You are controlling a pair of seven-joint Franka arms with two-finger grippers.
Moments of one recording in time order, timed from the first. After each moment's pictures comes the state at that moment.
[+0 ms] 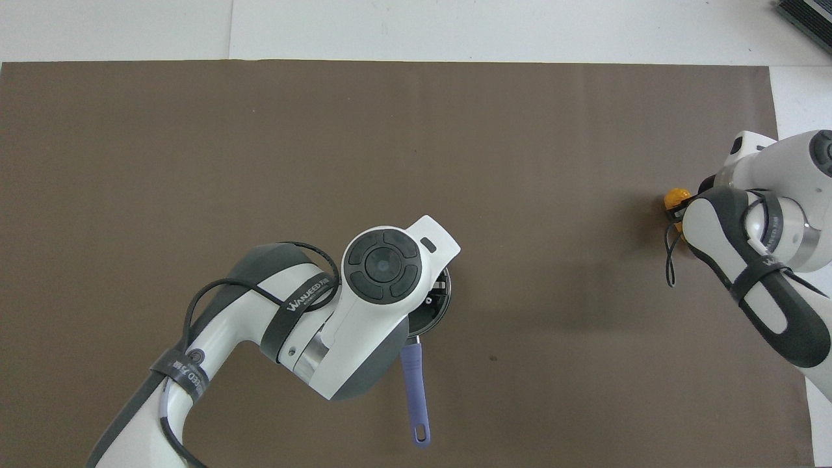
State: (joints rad) left arm -0.76 0.21 0.02 -1.85 -0.05 2.07 -0.63; right arm -0.12 0.42 -0.08 -1.86 -0.01 2.30 -0.58
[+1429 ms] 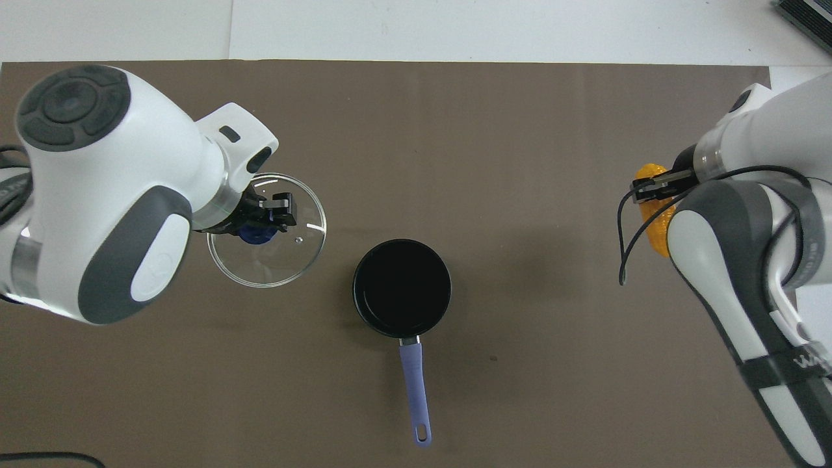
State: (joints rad) left arm -0.42 0.11 0.07 -1.64 -0.06 1.72 -0.35; right arm 0.14 0.14 -0.05 -1.74 -0.01 1.93 -0.06
